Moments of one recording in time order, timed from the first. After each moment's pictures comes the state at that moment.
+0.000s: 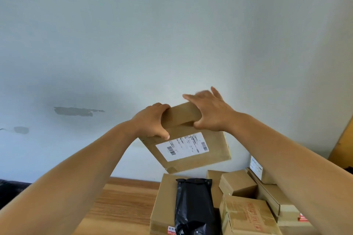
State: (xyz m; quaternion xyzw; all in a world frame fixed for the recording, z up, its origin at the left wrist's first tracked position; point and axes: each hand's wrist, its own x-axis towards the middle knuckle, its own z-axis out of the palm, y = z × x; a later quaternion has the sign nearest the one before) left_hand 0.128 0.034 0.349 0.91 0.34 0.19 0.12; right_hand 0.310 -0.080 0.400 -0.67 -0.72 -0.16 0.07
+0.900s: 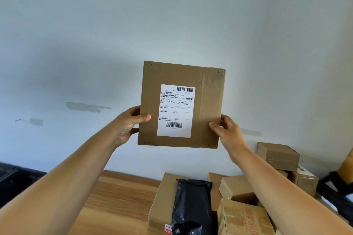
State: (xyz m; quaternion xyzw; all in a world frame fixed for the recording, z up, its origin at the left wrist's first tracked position) left_hand 0.089 0.017 0.335 0.58 0.32 0.43 0.62; right_hand 0.348 -0.106 0.332 -0.62 -0.44 0.23 0.61
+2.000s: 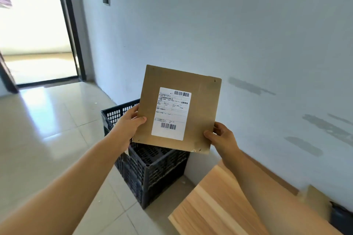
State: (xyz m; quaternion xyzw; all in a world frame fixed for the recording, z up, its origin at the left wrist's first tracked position) left_hand -0.421 -0.079 0.209 0.34 0.57 0.60 0.46; right_hand -0.153 -0.027 0.213 -0.51 -0.59 0.46 0.42
